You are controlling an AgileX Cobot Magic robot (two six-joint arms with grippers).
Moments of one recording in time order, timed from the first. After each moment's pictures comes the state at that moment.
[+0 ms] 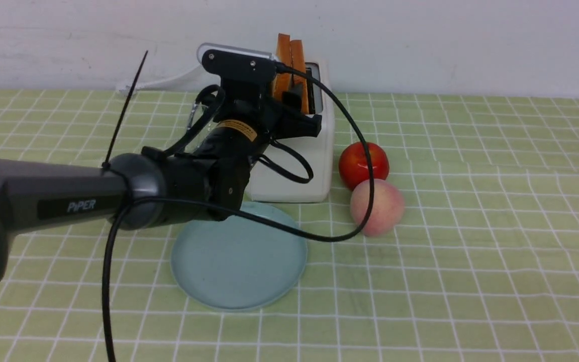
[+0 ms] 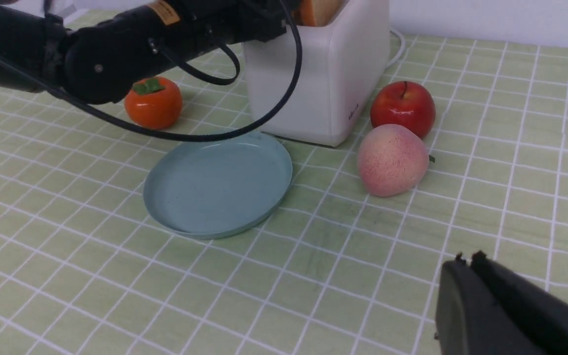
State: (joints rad) right arm 0.05 0.35 -0.62 0.61 0.78 -0.41; left arm -0.52 2.00 -1.29 -0.33 -0.68 0.23
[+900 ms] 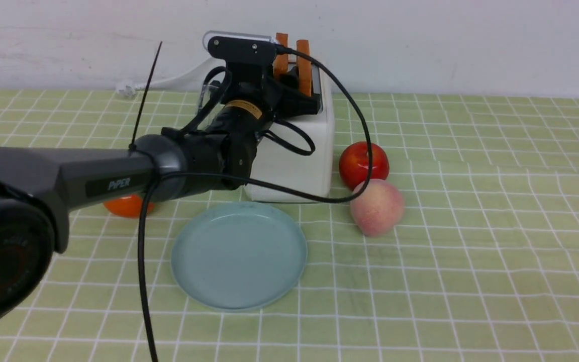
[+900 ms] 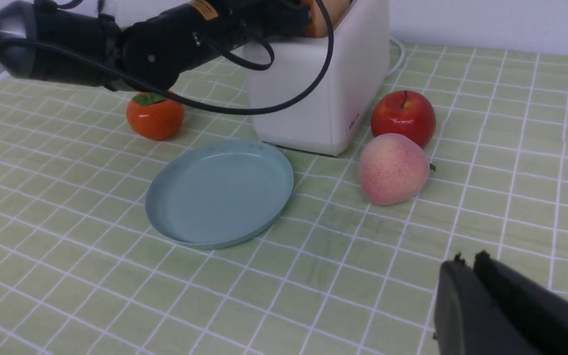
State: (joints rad) right arm 0.05 0.35 -0.62 0.62 0.76 -0.41; left arm -0.47 2.14 -1.53 -0.33 -0.59 0.18
